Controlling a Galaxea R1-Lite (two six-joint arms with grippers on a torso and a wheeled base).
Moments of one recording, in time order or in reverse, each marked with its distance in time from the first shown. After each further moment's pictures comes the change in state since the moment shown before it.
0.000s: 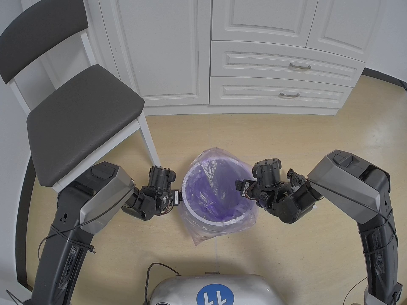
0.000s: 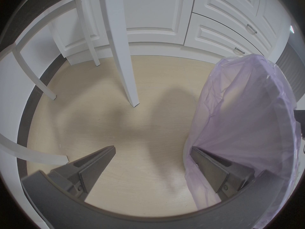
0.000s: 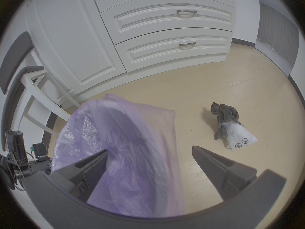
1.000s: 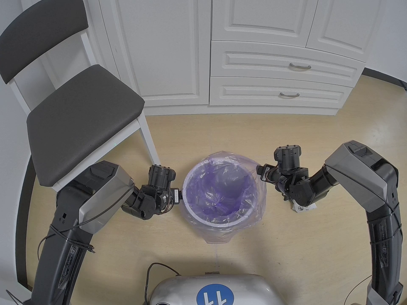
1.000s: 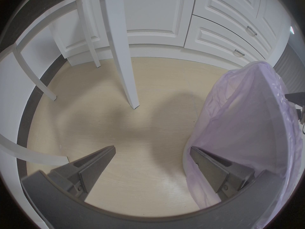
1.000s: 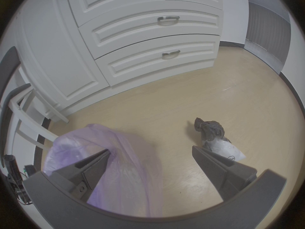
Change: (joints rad) left arm -0.001 -0.010 0.003 -0.004 0.002 -0.003; right arm -0.138 -0.019 -0.061 0.043 0.016 -0.021
